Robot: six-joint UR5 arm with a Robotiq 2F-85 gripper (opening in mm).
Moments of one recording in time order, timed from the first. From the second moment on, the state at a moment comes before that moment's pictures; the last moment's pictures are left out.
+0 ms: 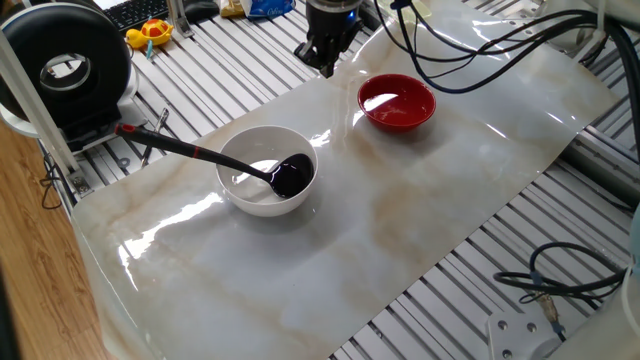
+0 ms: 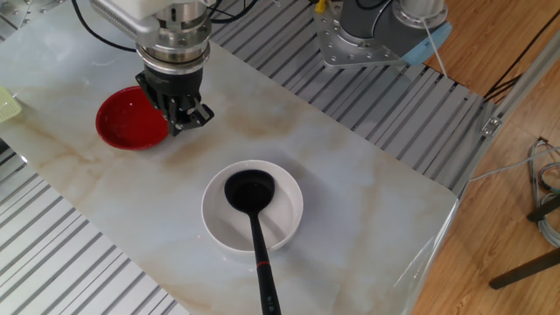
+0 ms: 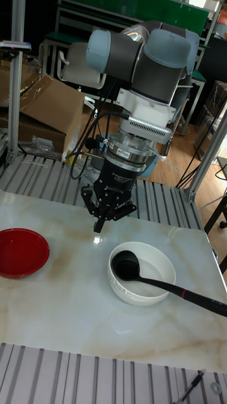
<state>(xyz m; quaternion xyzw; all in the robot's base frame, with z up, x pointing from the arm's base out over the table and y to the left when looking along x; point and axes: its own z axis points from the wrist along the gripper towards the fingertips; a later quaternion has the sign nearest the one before) 0.587 -0.022 0.192 -0.02 0.99 -0.05 0.08</state>
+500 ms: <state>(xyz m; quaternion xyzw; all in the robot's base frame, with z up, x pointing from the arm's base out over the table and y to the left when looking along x) 0.577 -0.020 0.189 -0.11 0.99 -0.05 0.06</state>
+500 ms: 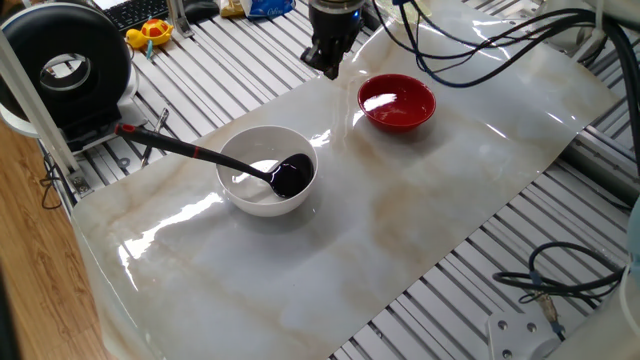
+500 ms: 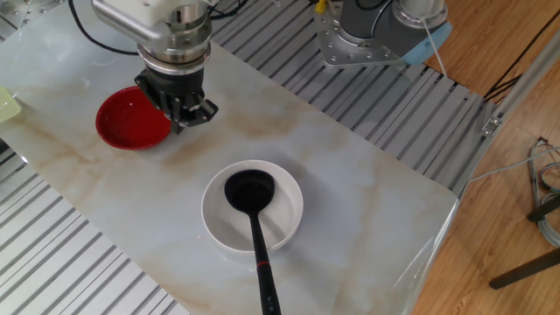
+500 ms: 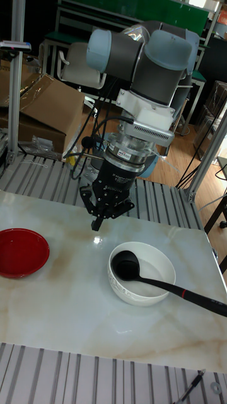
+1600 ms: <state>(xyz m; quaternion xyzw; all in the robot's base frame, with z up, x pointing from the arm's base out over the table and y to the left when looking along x) 0.608 0.072 0.198 -0.22 0.97 0.02 0.07</state>
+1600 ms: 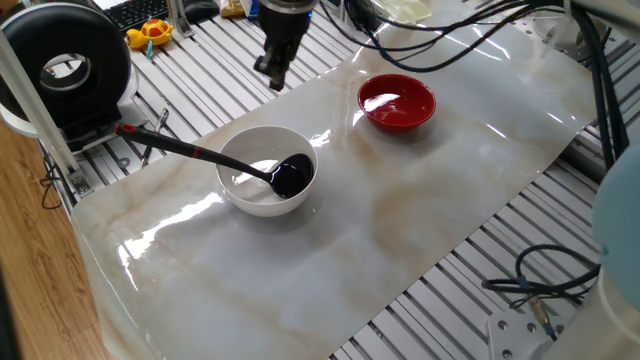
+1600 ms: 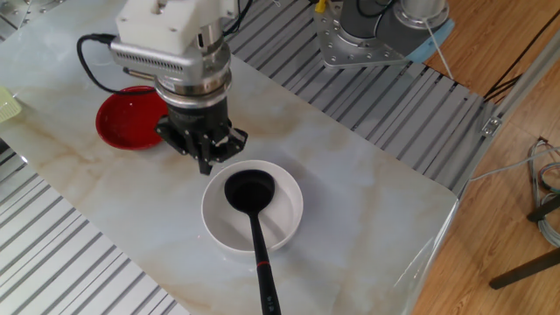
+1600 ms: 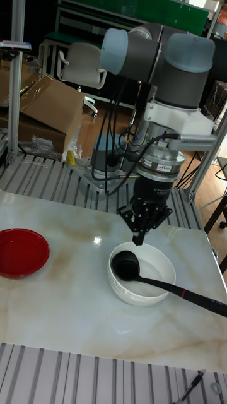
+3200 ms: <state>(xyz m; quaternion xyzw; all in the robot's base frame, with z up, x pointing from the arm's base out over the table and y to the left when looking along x) 0.642 0.159 0.139 -0.29 0.96 0.01 0.05</state>
